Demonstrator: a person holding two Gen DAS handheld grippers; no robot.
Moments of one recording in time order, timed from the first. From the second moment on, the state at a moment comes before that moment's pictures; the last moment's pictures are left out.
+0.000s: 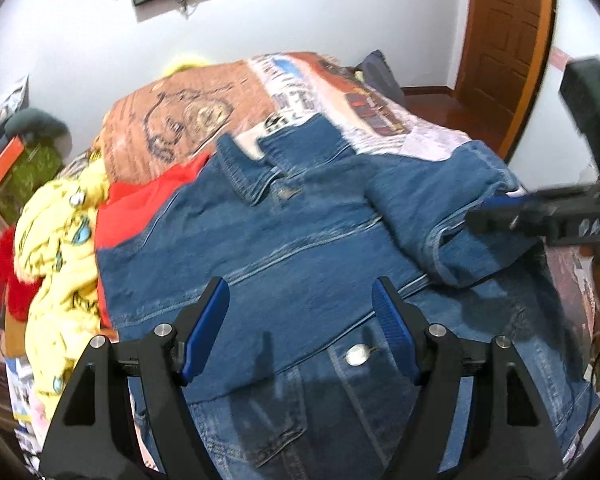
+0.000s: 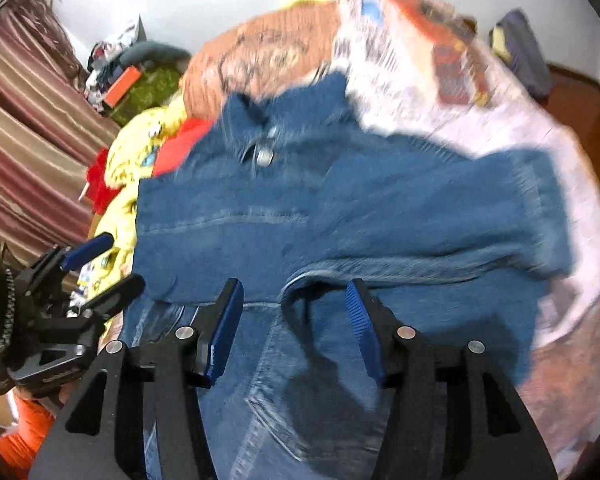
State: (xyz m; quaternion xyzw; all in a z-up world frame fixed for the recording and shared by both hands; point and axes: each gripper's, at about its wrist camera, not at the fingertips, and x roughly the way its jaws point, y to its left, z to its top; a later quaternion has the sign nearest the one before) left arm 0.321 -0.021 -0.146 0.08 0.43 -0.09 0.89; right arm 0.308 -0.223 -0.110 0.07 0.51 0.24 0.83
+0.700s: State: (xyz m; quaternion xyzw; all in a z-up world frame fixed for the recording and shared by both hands) left arm 0.376 -0.209 -0.166 0.20 0.43 -0.22 0.85; right arm 0.268 -0.395 -0.059 0.03 0.40 0.02 0.92
